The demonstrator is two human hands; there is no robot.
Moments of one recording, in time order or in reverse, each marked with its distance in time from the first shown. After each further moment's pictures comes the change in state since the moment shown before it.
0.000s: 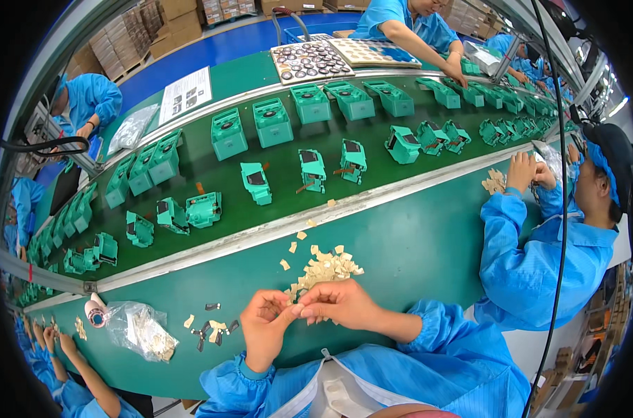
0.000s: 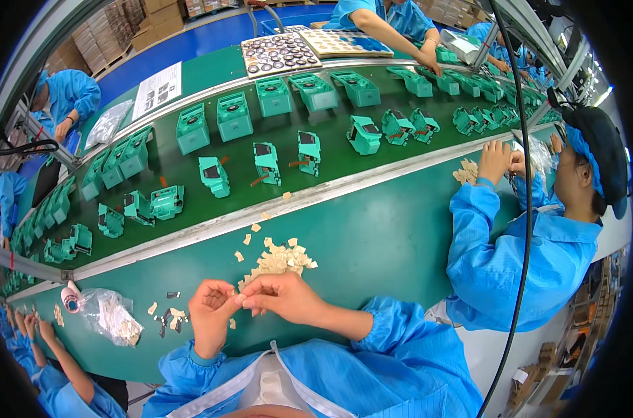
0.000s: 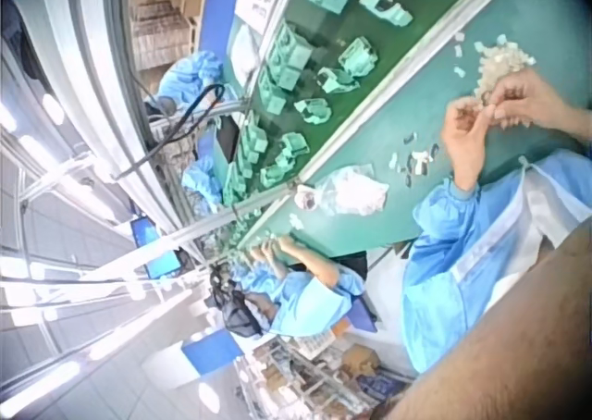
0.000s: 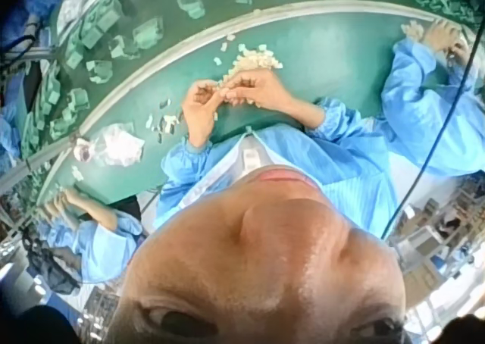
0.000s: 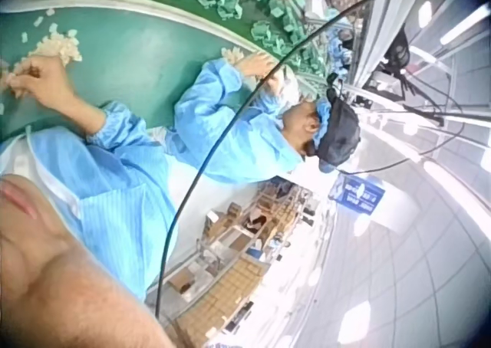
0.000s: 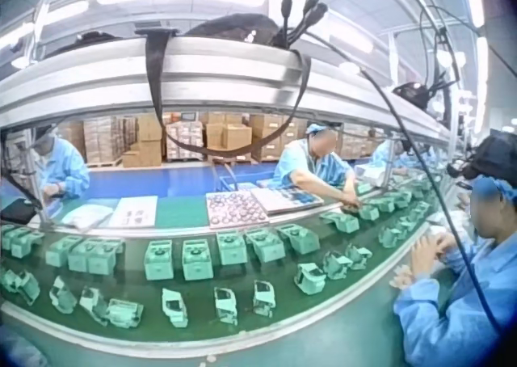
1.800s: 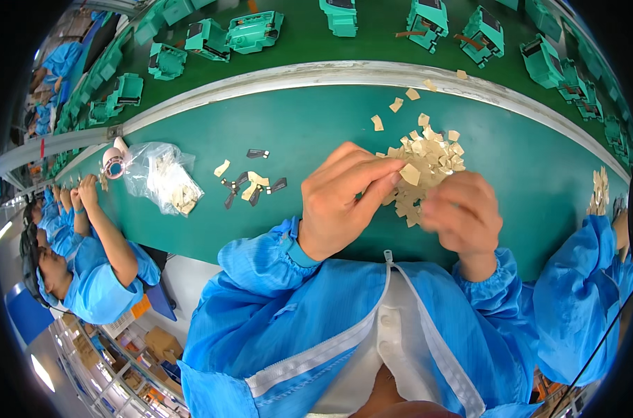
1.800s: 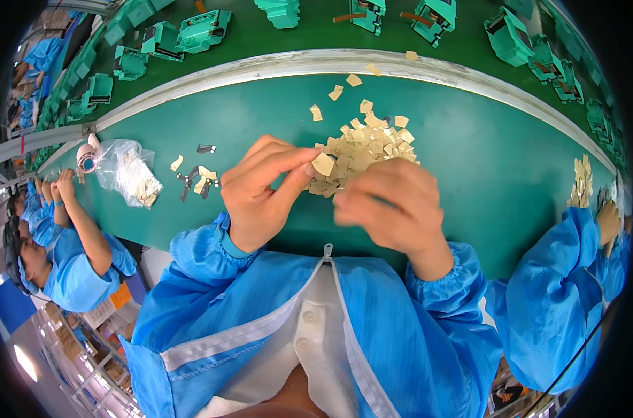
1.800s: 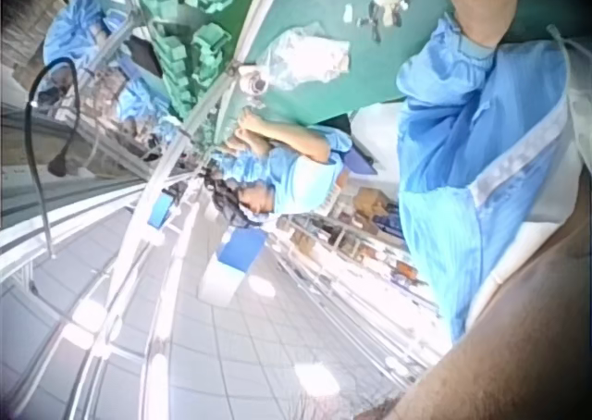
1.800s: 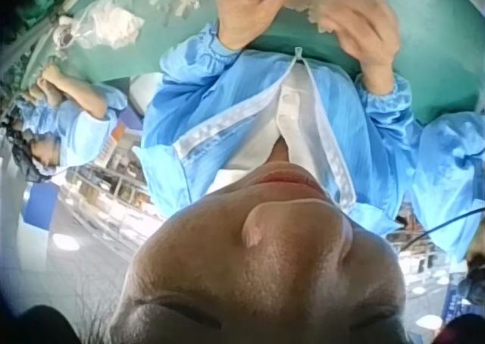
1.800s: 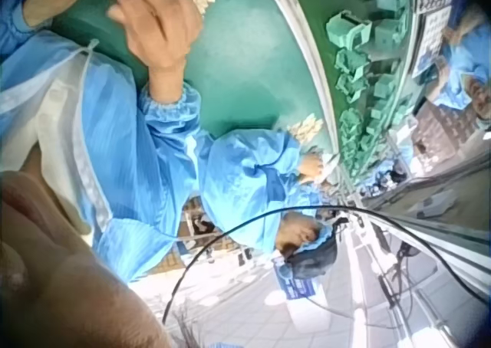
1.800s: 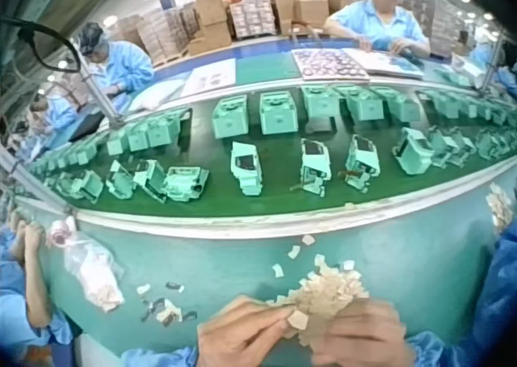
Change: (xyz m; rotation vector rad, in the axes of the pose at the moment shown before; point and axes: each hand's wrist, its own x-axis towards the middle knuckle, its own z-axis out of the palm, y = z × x) left_hand 0.029 -0.006 0.013 0.641 0.008 0.487; right_hand 0.015 -0.003 -0.042 -0.935 0.243 -1.178
